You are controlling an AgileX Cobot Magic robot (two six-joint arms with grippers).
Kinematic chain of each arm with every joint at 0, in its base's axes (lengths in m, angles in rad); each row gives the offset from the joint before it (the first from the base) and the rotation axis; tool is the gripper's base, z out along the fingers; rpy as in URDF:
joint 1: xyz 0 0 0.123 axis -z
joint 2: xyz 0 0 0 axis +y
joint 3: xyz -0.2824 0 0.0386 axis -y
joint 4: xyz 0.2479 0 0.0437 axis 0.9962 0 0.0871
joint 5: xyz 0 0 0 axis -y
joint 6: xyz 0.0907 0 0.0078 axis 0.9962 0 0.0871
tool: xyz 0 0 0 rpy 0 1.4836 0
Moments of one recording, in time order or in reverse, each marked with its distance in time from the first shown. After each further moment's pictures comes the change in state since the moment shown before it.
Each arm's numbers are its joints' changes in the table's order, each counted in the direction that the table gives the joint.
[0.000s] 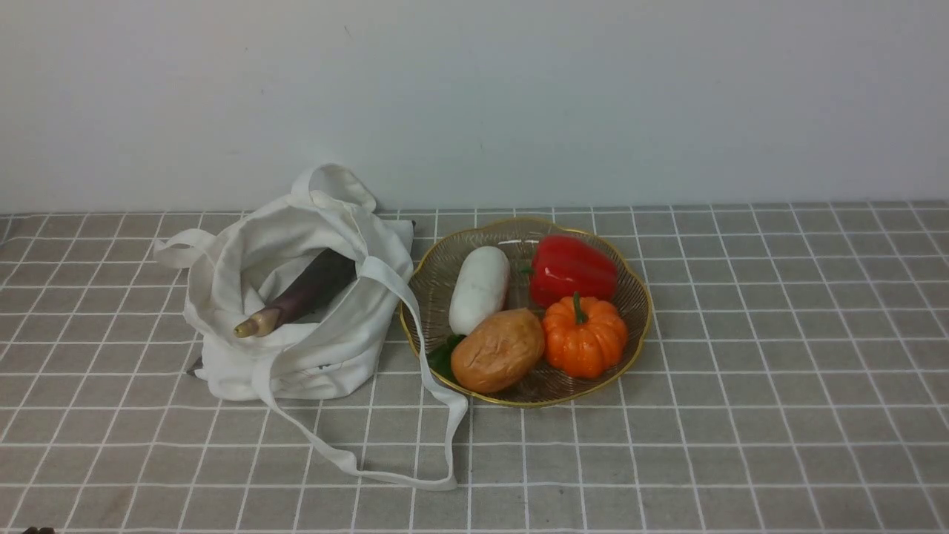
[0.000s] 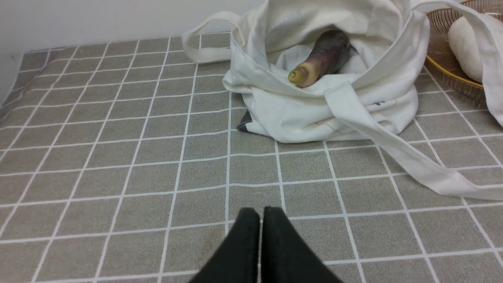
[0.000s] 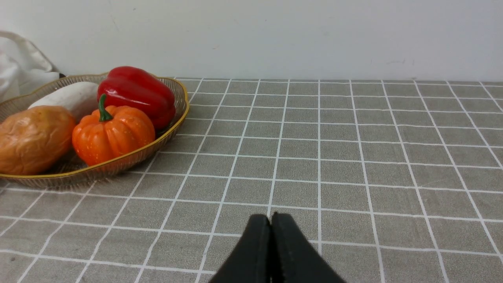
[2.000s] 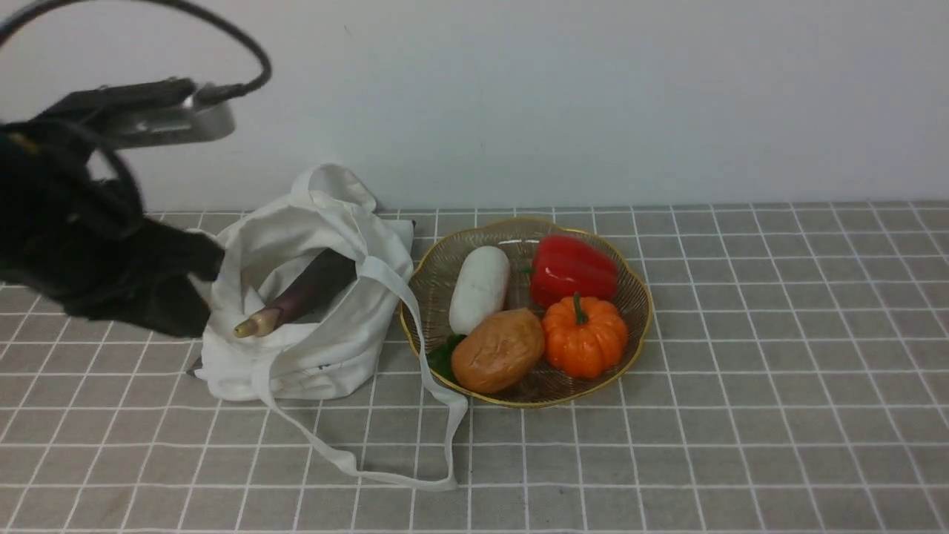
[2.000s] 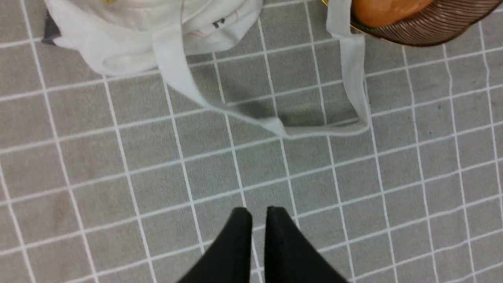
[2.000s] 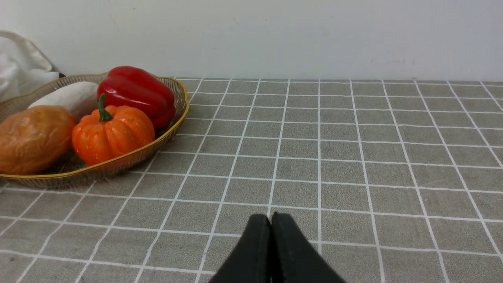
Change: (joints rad) right arm 0.000 0.000 0.000 0.000 0.000 0.000; left arm 0.016 1.473 1.327 -0.355 -0.847 0.192
